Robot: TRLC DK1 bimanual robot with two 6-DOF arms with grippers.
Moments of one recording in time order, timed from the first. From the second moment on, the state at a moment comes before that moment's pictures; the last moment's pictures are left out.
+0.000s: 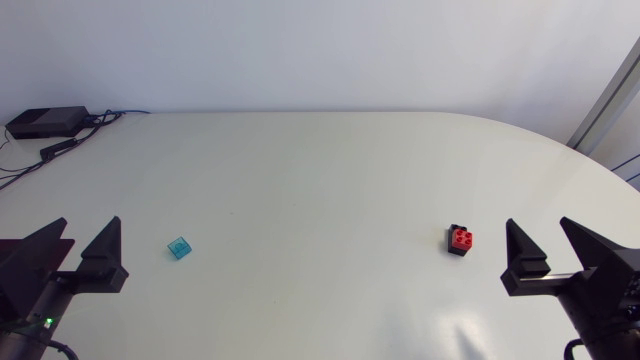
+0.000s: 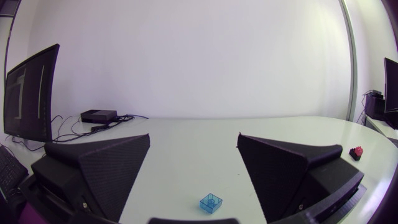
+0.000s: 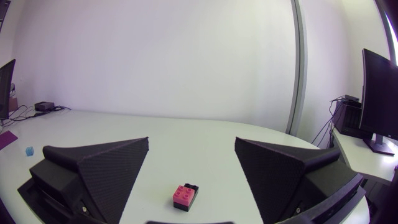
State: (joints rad) left arm 0.04 0.00 0.02 -0.01 -0.03 0.03; right arm -0.01 0.00 0.04 0.00 0.00 -0.04
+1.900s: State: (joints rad) left arm -0.12 0.86 0.67 -0.49 -0.05 0.07; right arm 0.02 0.63 0.41 -0.07 0.00 0.06
